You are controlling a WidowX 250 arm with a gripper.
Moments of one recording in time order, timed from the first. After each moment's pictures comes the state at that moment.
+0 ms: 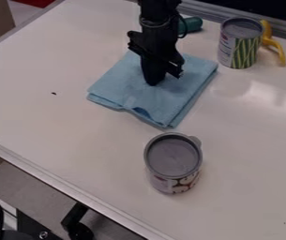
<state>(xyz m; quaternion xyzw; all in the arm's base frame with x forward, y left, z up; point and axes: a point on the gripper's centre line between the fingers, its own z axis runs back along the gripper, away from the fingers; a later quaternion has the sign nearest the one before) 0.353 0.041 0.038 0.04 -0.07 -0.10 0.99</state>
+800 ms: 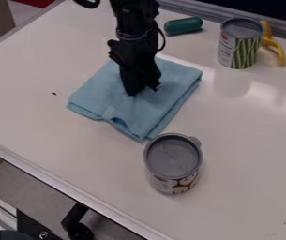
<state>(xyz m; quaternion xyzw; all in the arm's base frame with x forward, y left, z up) 0.310 0.070 0.033 0.06 -0.05 -0.11 0.99</state>
